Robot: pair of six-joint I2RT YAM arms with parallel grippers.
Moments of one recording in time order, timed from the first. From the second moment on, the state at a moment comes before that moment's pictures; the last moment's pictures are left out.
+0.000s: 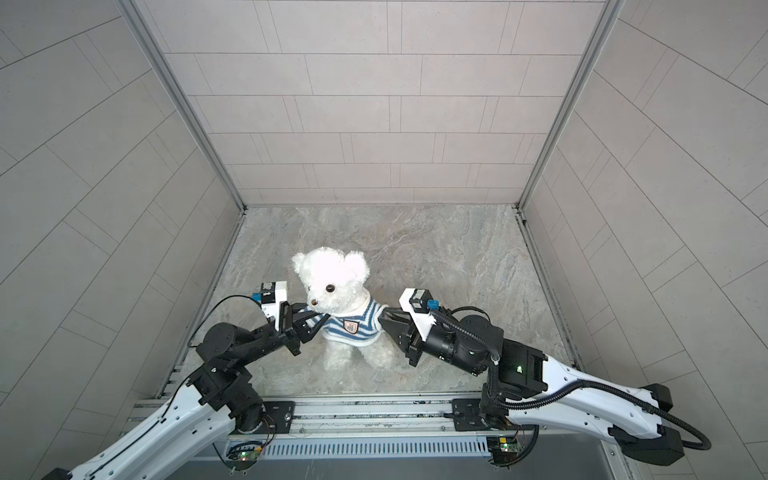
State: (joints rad) left arm -0.67 0.48 0.32 0.41 0.49 -0.51; right arm 1.20 0.67 0.75 -0.16 0.15 0.16
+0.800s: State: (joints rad) left arm -0.67 0.48 0.31 0.46 0.50 -0.55; right arm 1.20 0.76 0.75 -0.13 0.11 0.19
